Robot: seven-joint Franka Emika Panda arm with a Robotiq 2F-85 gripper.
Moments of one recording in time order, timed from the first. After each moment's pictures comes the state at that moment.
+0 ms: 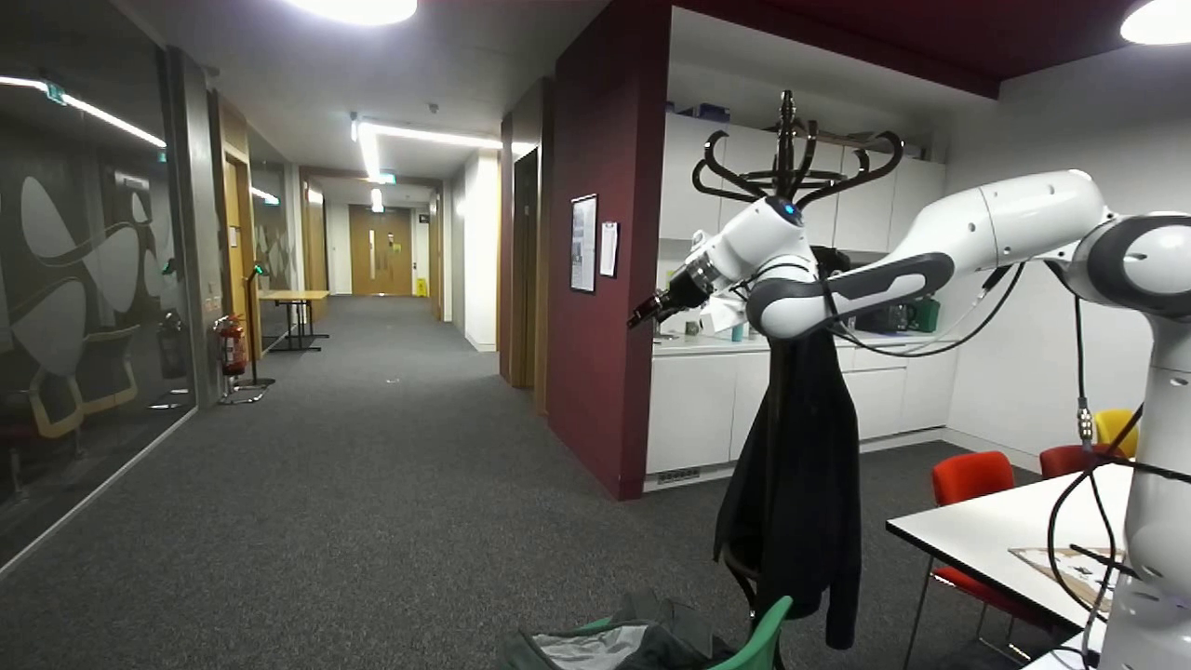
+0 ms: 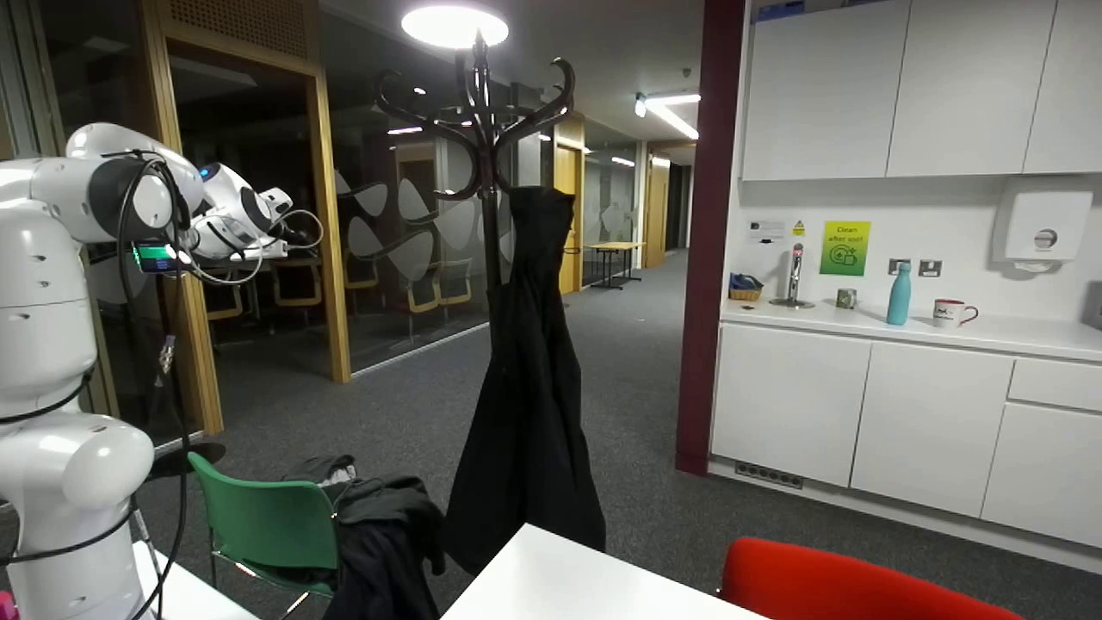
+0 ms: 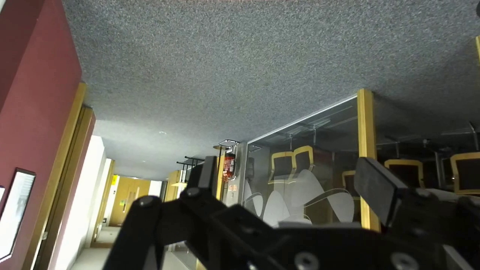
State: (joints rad) arm 0.22 0.04 0.35 -1.82 -0.57 2.75 0.54
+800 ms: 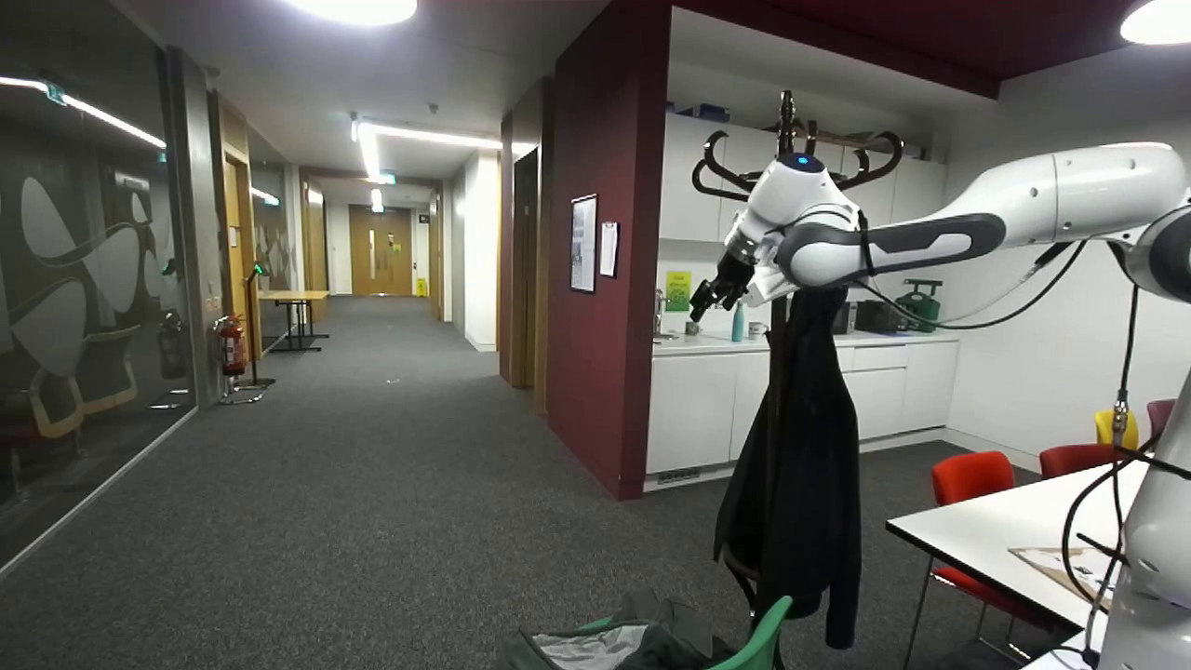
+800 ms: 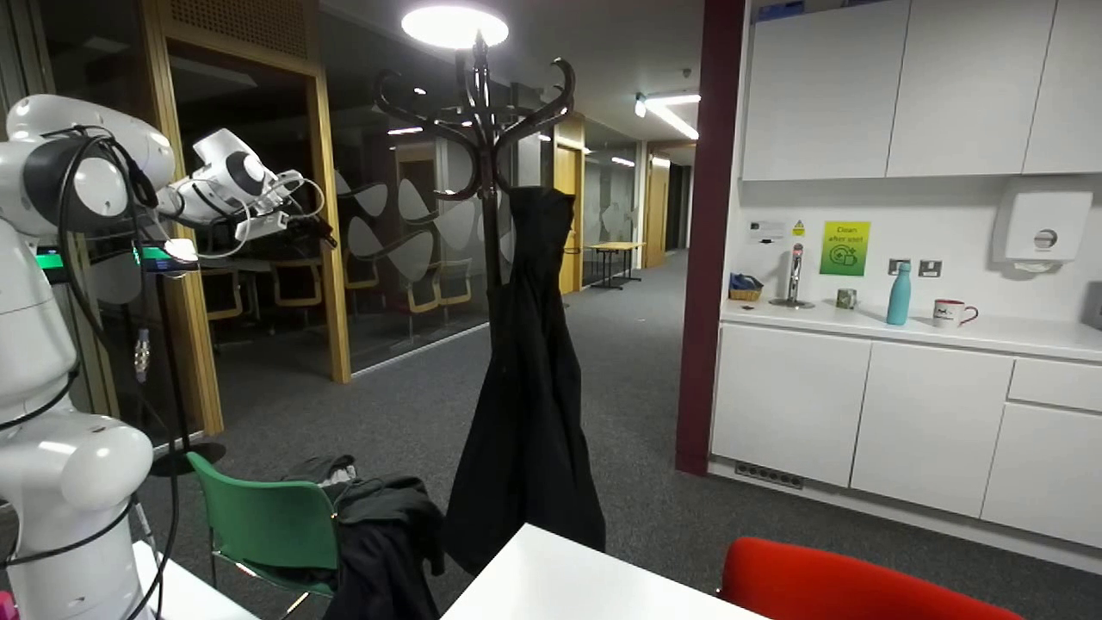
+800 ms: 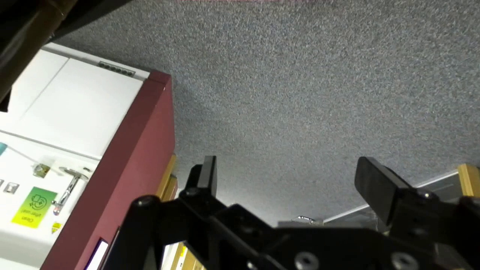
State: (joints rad) arm 0.21 -0.13 0.28 -1.82 -0.47 2.28 0.45
